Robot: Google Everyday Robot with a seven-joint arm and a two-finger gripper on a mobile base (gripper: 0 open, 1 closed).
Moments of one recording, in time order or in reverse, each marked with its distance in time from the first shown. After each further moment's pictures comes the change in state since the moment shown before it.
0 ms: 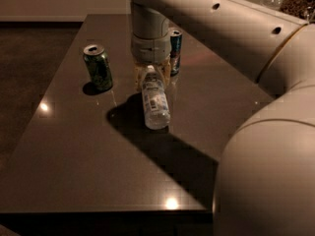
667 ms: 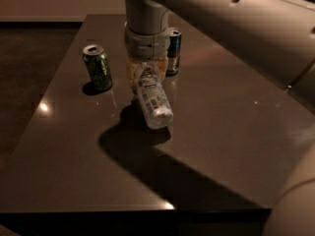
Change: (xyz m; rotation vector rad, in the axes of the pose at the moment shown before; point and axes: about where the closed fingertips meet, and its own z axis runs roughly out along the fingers) arm 0.019 0.019 -0.034 -0.013 -0.111 -0.163
